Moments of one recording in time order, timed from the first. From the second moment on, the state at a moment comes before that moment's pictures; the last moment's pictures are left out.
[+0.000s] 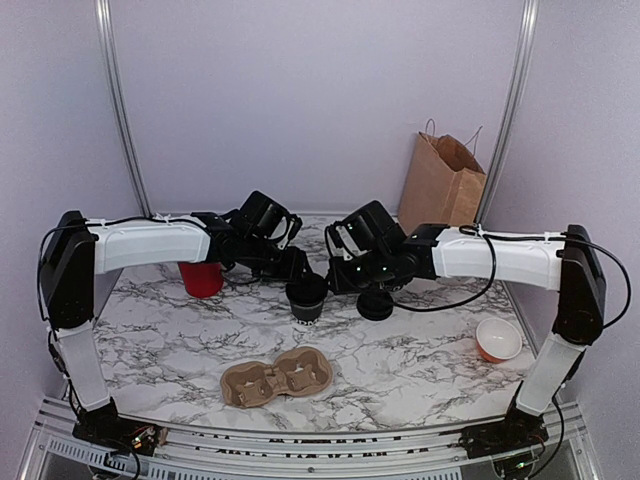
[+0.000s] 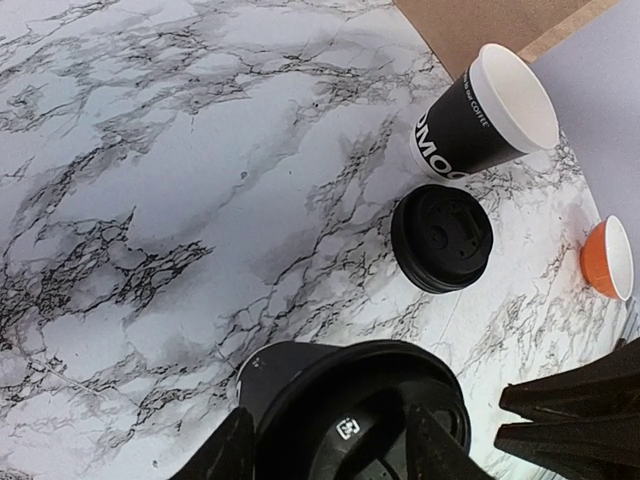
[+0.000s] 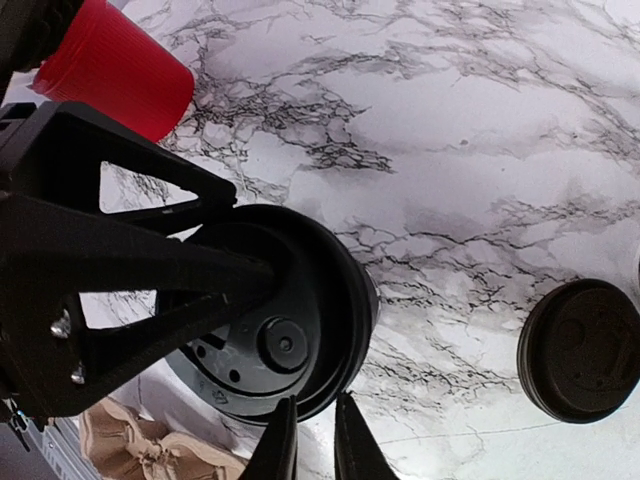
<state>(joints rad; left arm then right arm) -0.78 1.88 1.44 -0.39 0.13 -0.47 0.87 1.74 1.32 -0.41 -0.01 0.53</state>
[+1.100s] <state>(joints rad) -0.82 1.67 1.26 -0.41 0.11 -0.61 0.74 1.81 1.42 -0.39 -0.20 0.36</state>
